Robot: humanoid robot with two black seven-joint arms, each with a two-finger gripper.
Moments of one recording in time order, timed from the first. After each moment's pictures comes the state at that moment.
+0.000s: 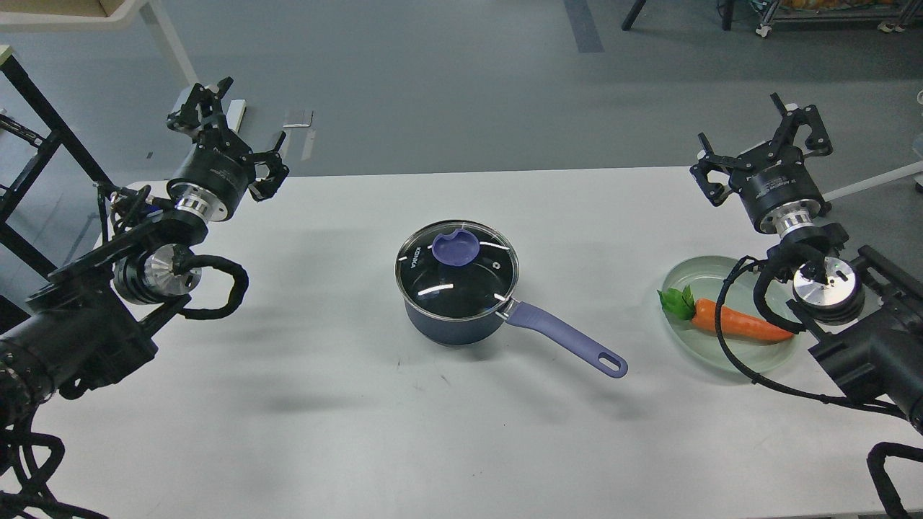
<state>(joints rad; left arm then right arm) -0.81 0.38 -0.48 -0.71 -0.19 -0.24 -0.46 0.71 -0.34 0.81 0.61 0.27 0.43 0.27</state>
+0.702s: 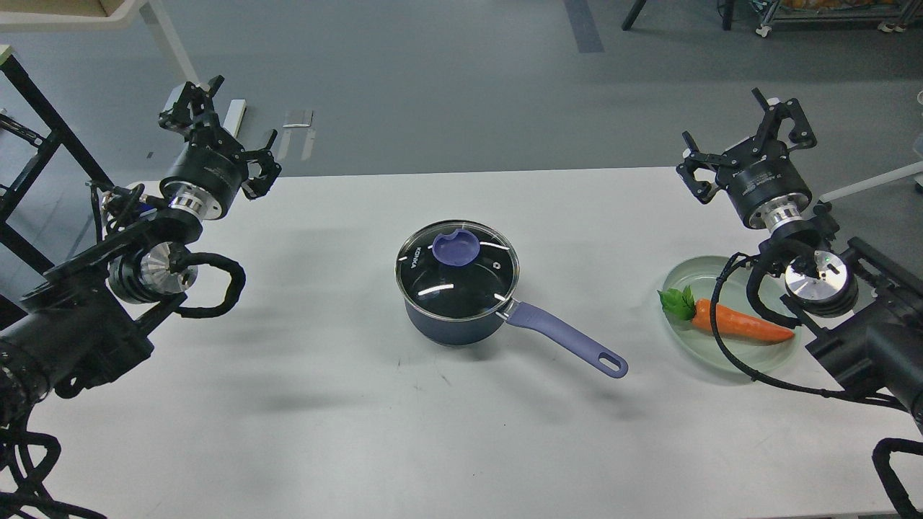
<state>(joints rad) -0.82 0.40 -0.48 -0.71 -0.19 -0.23 -0.47 0.77 -0.42 0.68 0.68 0.27 0.41 0.27</state>
